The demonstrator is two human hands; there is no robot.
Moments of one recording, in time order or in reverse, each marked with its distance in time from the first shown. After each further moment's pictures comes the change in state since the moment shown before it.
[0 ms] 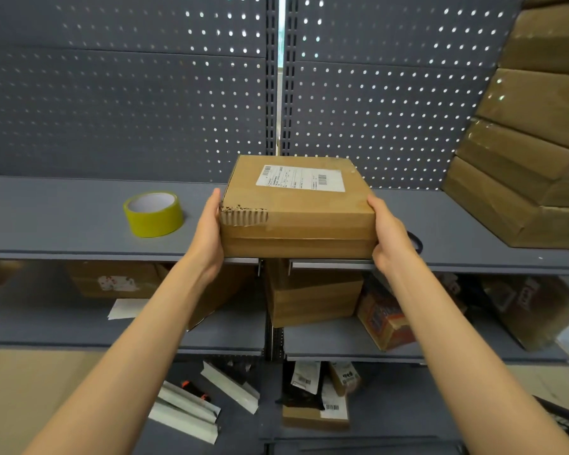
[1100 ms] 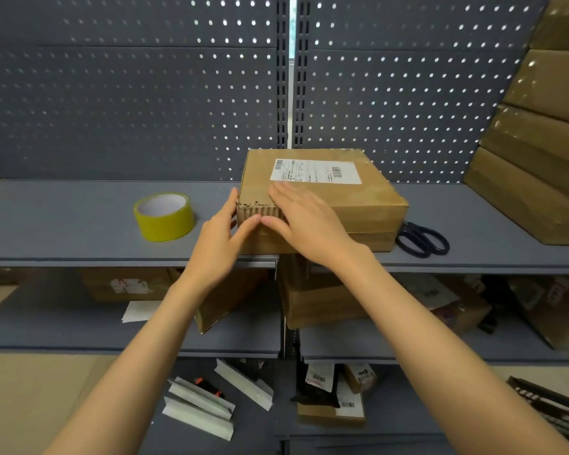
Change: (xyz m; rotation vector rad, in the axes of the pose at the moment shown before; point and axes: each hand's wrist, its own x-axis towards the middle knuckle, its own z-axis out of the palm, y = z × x) left_hand 0.009 -0.007 -0.027 0.701 -0.081 0.508; right_hand -0.026 0.010 0.097 -1.387 -0.384 -1.058
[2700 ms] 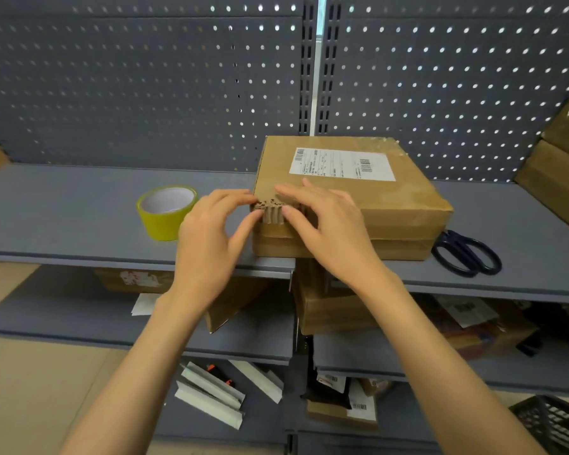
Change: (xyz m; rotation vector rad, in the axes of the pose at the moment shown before) left_hand 0.005 -0.005 -0.014 0.441 0.306 0.267; right_hand 0.009 0.013 0.022 0.393 0.230 0.021
